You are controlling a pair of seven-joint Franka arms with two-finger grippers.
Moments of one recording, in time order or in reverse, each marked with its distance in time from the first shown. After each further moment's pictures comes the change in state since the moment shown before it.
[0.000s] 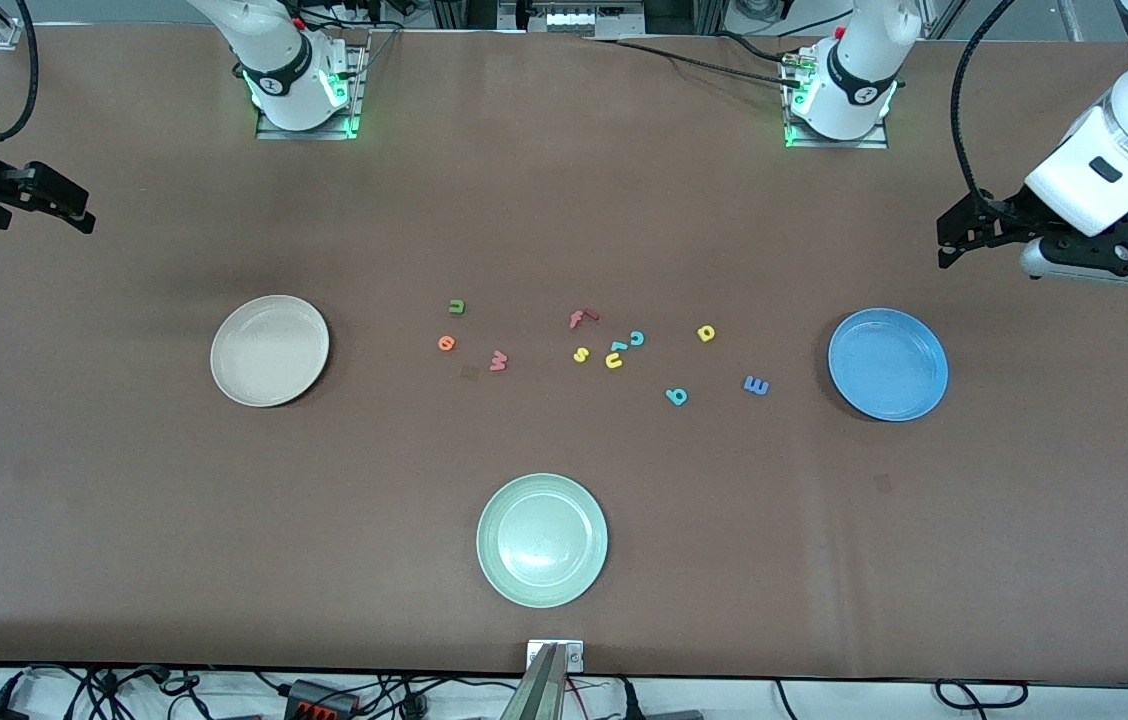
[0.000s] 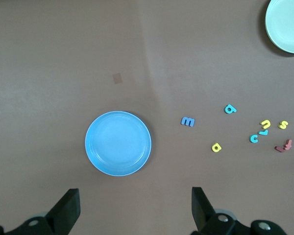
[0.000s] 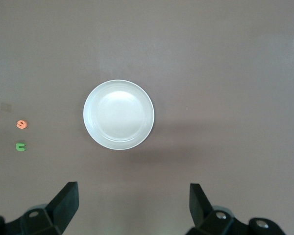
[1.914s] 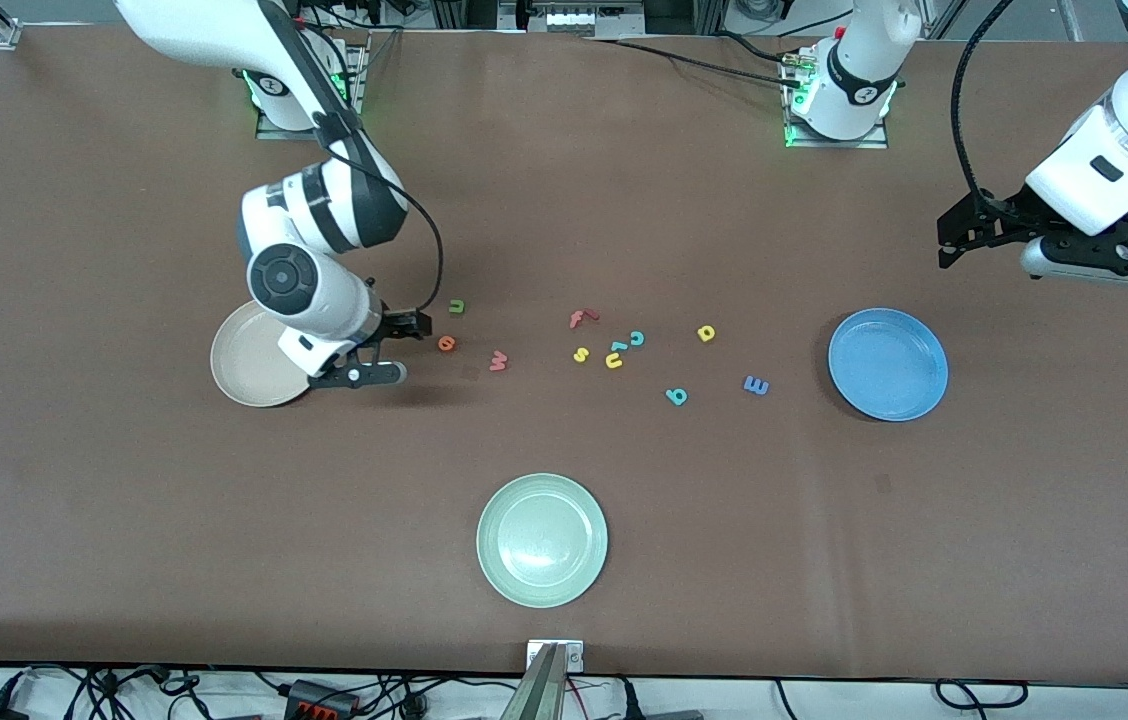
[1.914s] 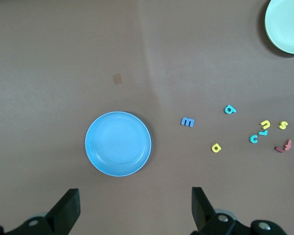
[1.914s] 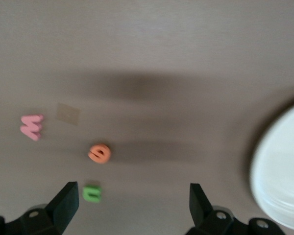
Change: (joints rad) left arm 0.000 0.001 0.000 0.002 0.000 -0.004 0.000; right arm 0.479 0.586 0.013 -0.041 0.169 0.498 0.306
